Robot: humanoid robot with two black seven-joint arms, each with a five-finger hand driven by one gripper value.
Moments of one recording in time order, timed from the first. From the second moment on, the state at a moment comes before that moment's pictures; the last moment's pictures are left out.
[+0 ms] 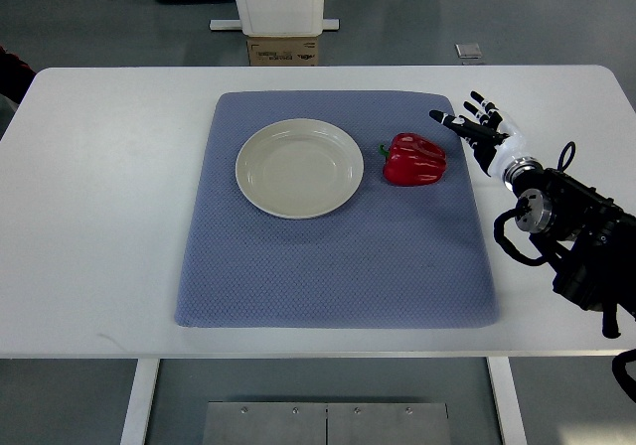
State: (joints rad) left arm 0.00 0.00 -0.21 -0.17 0.05 -0.02 -0.14; right arm 0.91 -0.08 0.52 0.42 -0.08 -0.01 0.22
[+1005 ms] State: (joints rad) left arm 0.01 0.00 -0.21 -0.17 0.05 -0.03 -0.14; right arm 0.91 -0.09 0.52 0.42 -0.08 0.00 0.22
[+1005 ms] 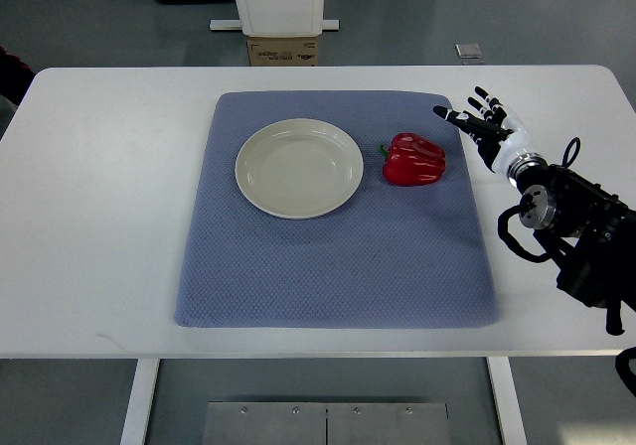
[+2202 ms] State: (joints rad) left arm 0.01 0.00 -0.21 -0.17 0.05 -0.03 -0.14; right arm 0.95 -0.16 0.53 0.42 -0.07 0.06 0.24
